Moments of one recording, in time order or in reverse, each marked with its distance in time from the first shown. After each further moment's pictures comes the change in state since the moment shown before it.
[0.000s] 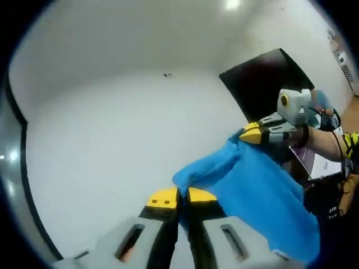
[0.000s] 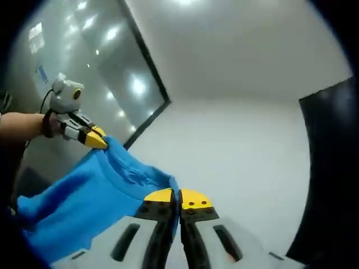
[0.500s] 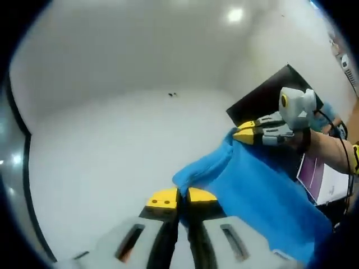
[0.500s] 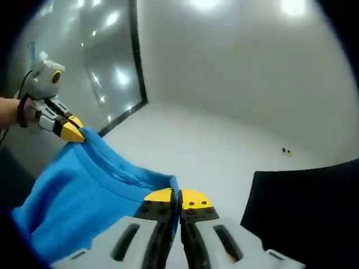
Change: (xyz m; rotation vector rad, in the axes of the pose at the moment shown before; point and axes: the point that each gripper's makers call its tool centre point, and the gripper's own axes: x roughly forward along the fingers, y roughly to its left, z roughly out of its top) left arm 0.023 -0.014 0.081 0.003 -0.158 0.051; right arm 0.000 -0.077 0.069 -0.165 -0.011 -0.182
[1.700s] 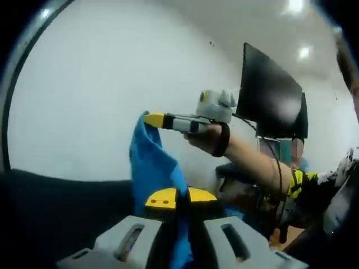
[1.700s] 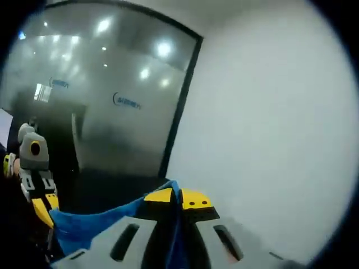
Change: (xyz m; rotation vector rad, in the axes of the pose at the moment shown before) left arm -0.204 -0.186 -0.357 -0.899 0.418 -0.135; right arm -0.041 0.436 -0.273 0.637 0.355 0.802
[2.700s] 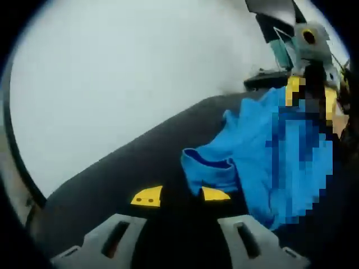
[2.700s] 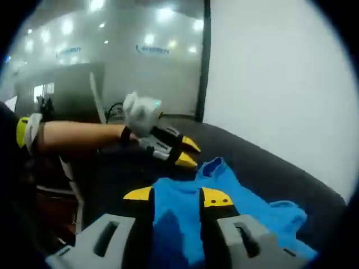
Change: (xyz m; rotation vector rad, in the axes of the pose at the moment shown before) left arm -0.015 0.254 -0.129 0.443 0.309 0.088; right arm 0.014 0.198 -0.204 0.044 0.353 0.045
